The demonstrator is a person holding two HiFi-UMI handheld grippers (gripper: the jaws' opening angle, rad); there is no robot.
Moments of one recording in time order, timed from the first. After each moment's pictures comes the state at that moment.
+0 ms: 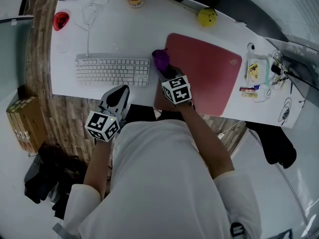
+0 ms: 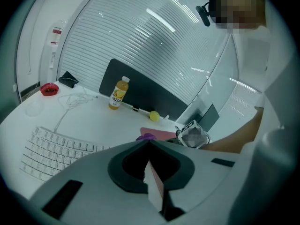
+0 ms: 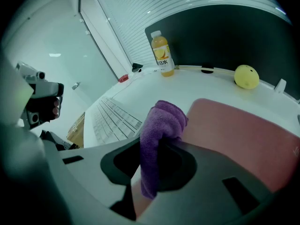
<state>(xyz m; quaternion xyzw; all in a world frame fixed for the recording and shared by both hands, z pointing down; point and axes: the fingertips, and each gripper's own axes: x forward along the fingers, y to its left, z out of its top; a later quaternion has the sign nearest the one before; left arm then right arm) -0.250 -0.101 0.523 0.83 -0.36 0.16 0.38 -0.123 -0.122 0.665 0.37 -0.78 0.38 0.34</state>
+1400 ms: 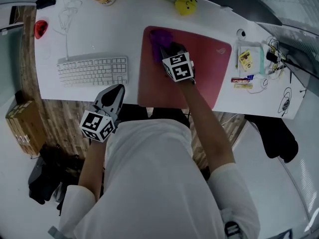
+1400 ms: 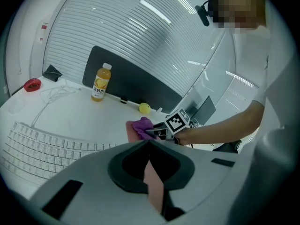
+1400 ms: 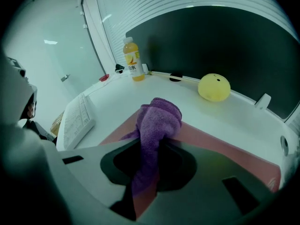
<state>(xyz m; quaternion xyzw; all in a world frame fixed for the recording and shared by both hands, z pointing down) -0.176 -0.088 0.535 0.84 -0.33 0.19 0.39 -0.007 -0.187 0.687 0.42 -0.76 0.32 0.37</state>
